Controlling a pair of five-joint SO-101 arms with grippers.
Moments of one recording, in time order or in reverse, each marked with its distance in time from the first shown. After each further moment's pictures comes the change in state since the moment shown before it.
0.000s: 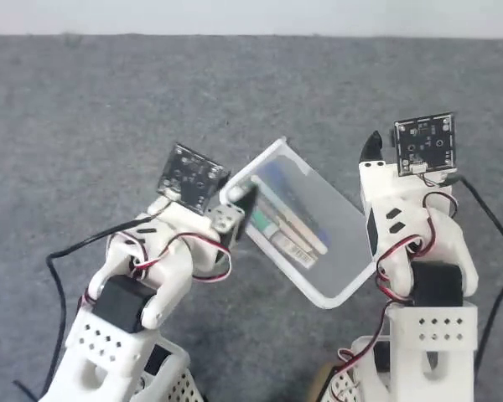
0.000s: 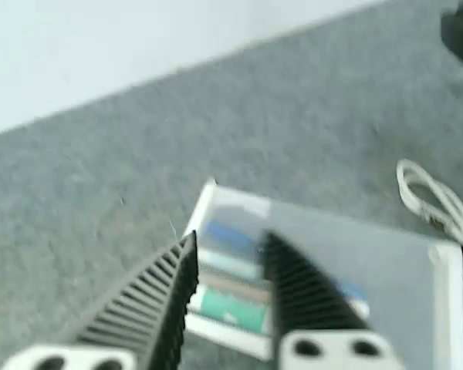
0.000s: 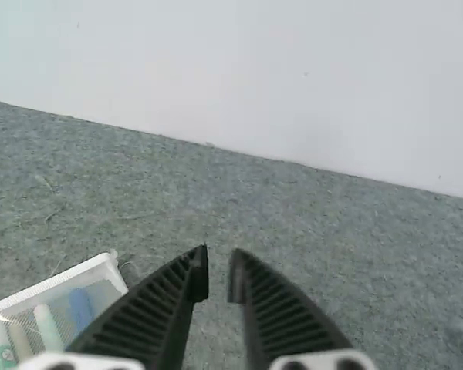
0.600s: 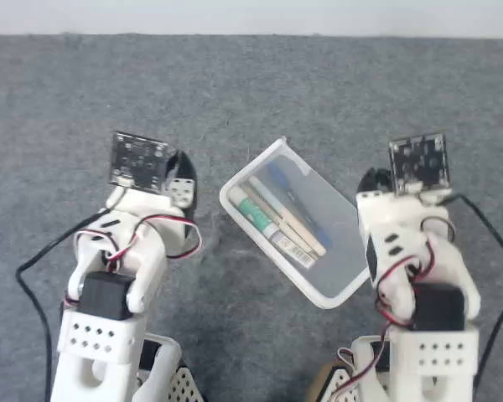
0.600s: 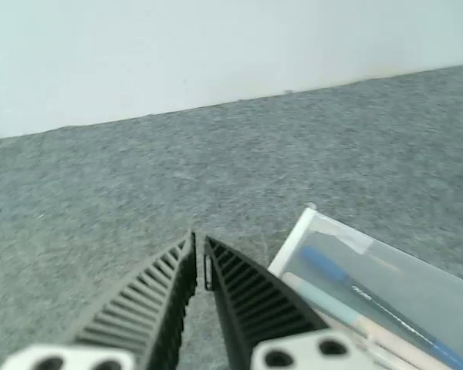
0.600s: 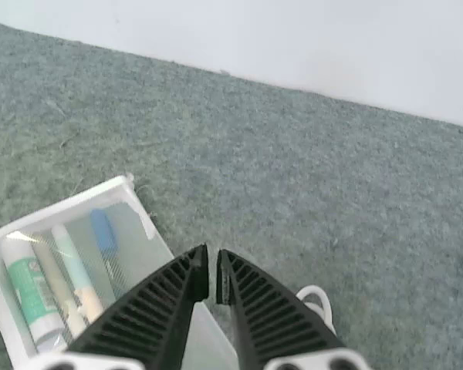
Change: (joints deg) left arm -15.4 0.0 1.5 -4.1 0.0; right arm 0.0 -10.8 5.7 14.5 0.0
